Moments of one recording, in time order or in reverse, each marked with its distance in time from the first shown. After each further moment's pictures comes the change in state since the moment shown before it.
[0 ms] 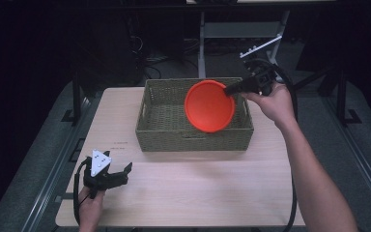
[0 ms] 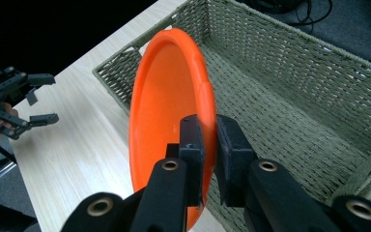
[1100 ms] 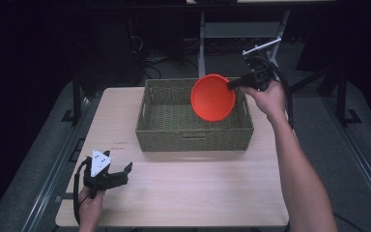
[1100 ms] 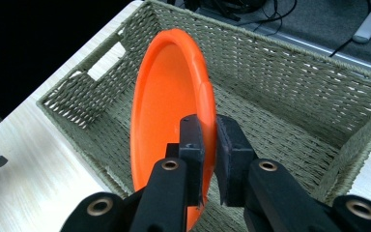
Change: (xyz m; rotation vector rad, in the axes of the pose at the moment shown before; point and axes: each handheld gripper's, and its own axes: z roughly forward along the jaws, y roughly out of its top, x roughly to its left) left arm 0.000 0.001 -0.001 -0.007 0.000 -0.002; right arm -0.048 0.001 0.028 -0.034 -0.069 0.136
